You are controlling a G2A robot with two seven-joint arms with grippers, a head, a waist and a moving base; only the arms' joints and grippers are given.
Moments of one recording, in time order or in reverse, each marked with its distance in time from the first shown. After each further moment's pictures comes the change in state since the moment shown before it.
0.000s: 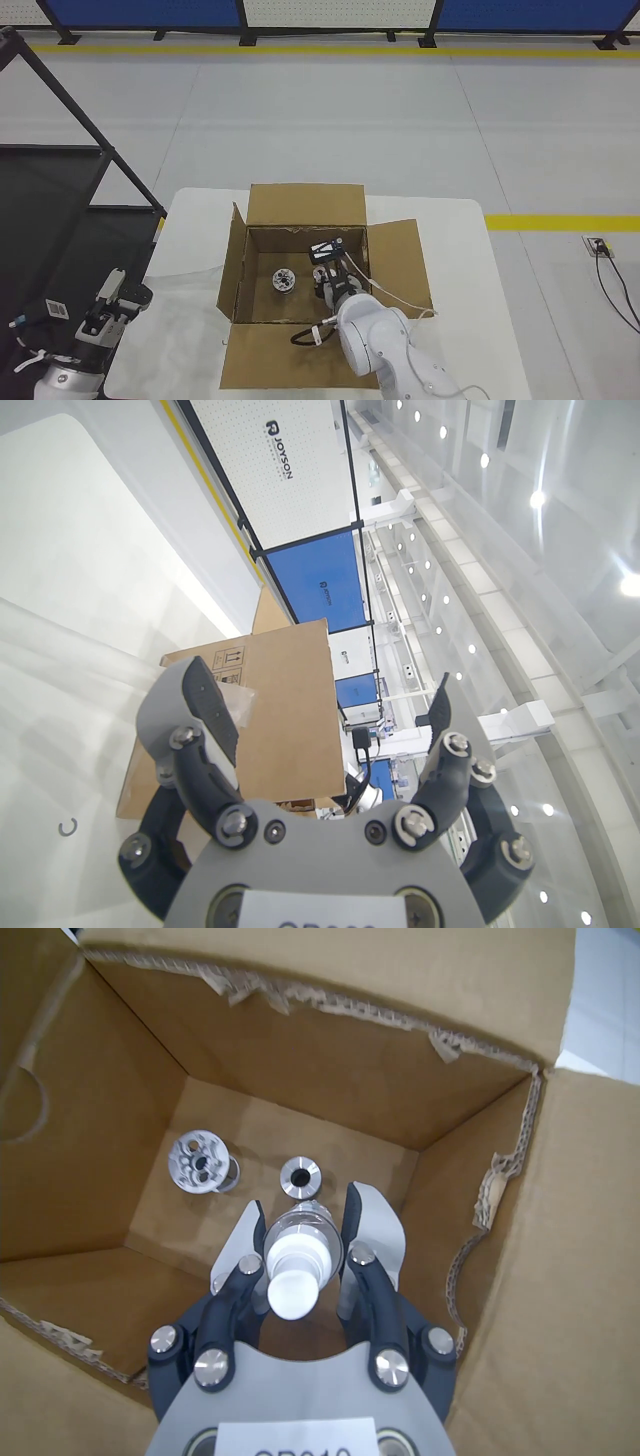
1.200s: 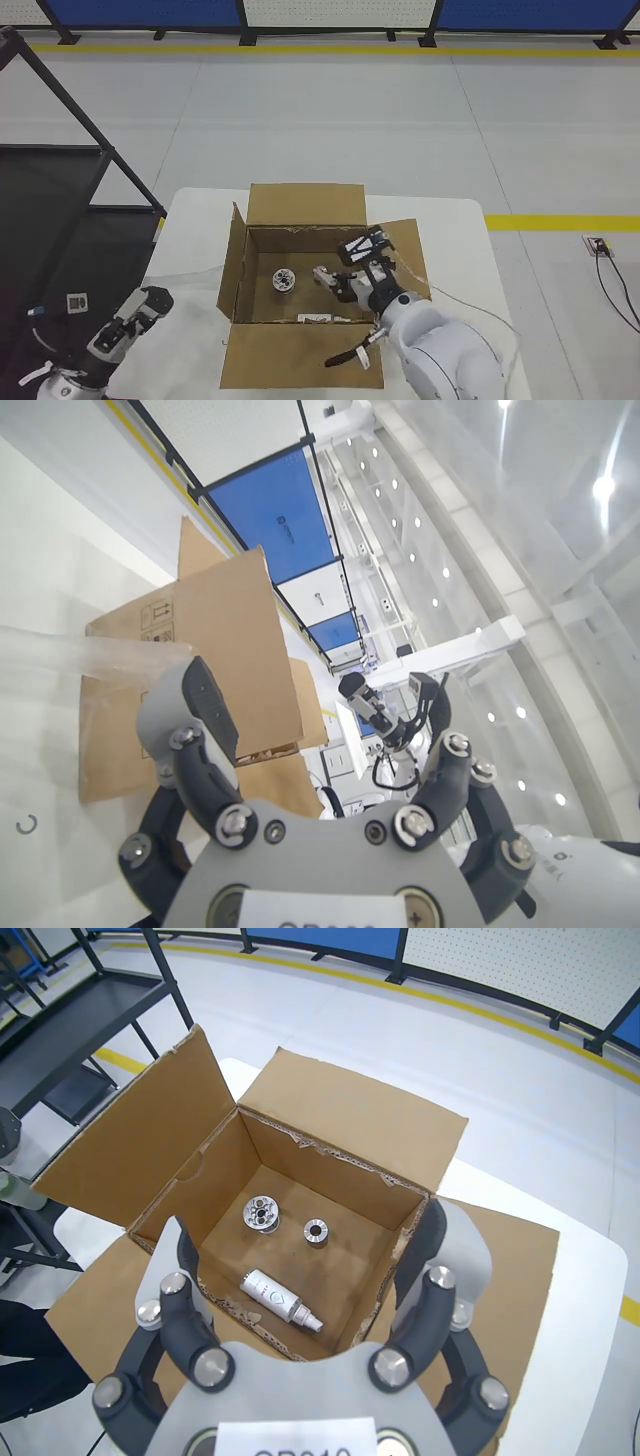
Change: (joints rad) left arm 0.013 0.004 -0.014 -0.027 0.005 -0.197 -0.322; right arm -0.188 0.031 0.281 -0.500 0.037 -0.363 0.119
